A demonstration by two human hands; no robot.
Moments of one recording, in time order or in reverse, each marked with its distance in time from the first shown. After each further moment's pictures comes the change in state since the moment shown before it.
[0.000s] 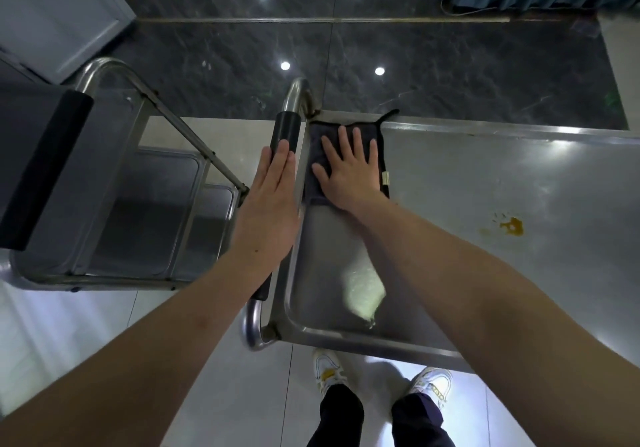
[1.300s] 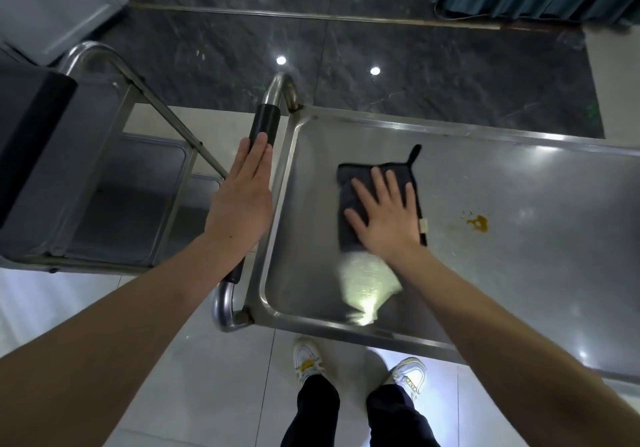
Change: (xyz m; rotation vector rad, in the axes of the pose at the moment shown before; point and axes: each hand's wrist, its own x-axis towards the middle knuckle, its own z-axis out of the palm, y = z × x) left_hand 0.000 0.000 0.002 0.044 -0.025 -0.078; right_hand -0.119 0.093 0.009 -0.068 0.025 0.006
